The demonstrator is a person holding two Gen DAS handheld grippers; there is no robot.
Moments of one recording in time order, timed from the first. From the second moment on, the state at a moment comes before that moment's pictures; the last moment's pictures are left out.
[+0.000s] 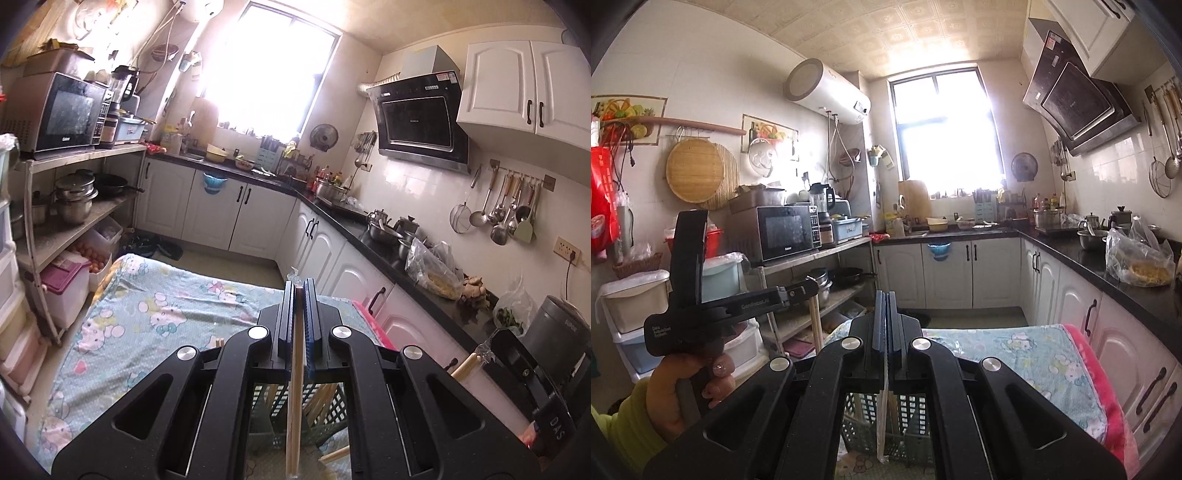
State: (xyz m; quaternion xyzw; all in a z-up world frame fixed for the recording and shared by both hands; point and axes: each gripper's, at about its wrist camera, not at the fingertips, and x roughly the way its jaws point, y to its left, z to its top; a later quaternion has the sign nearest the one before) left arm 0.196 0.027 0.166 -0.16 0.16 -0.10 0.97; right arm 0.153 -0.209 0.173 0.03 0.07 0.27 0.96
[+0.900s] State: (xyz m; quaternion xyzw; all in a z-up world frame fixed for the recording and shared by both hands) left arm 0.258 -0.001 0.160 -0.15 0.14 -0.06 0.98; right arm 0.196 -0.222 0.183 0.05 0.06 0.25 0.97
